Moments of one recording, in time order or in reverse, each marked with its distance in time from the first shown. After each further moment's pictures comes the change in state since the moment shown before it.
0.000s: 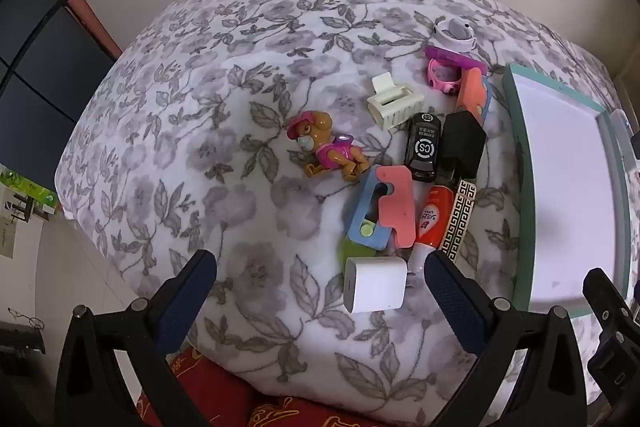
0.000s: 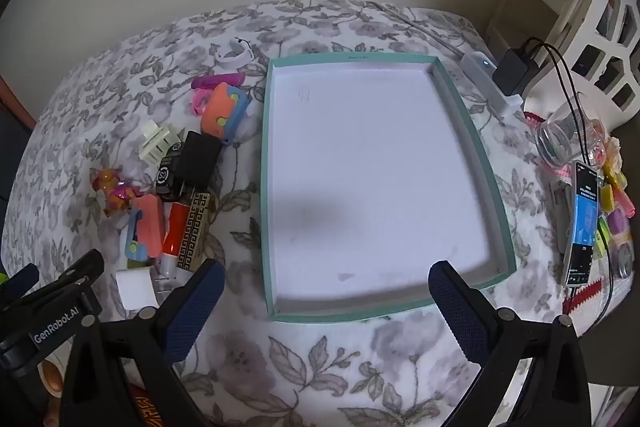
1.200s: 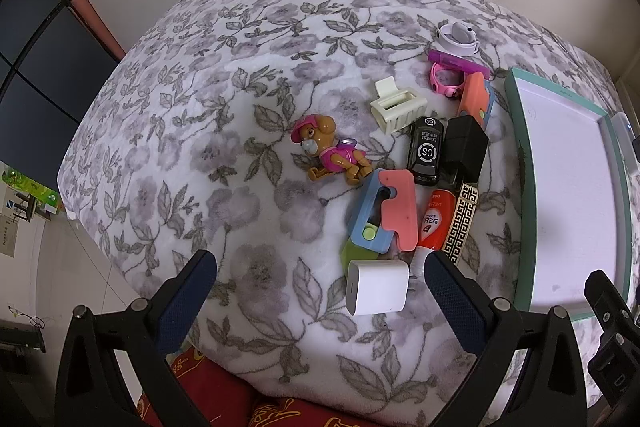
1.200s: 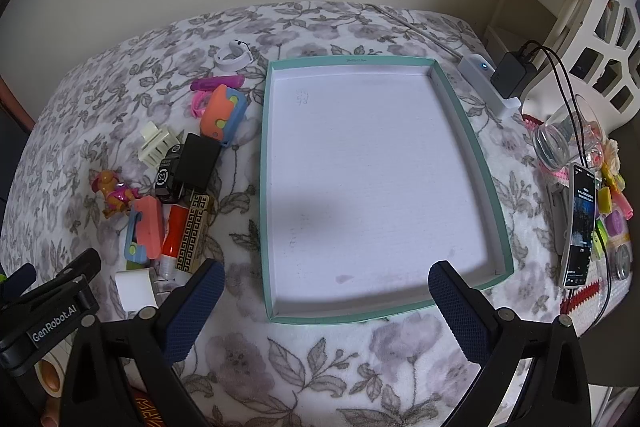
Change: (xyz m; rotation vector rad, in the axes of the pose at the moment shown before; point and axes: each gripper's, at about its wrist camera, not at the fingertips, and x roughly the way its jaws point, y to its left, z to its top) left arm 0.003 0.003 -0.001 0.006 -0.015 0.012; right arm -0.002 -0.001 0.001 0.000 -0.004 -0.004
